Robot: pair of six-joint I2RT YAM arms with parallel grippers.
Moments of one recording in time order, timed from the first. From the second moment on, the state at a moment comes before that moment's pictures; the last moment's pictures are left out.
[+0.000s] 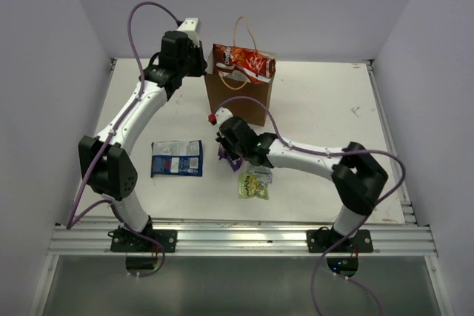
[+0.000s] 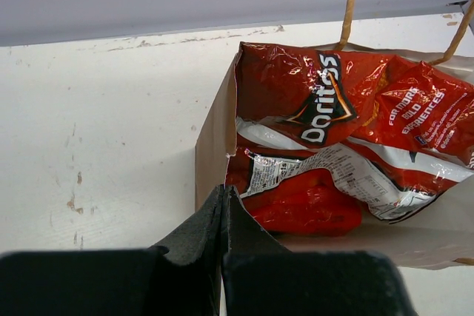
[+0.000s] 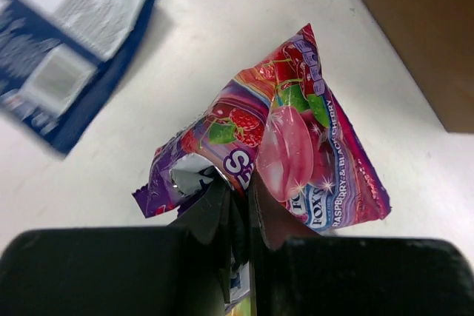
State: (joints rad) left arm -0.33 1.74 1.67 -0.36 0.02 -0.25; right arm 0.92 1.81 1.18 -0.11 0.26 0.12
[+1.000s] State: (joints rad) left arm -0.33 1.72 1.64 -0.36 0.03 -0.25; right arm 0.69 1.97 2.05 -0.48 0.22 0.05
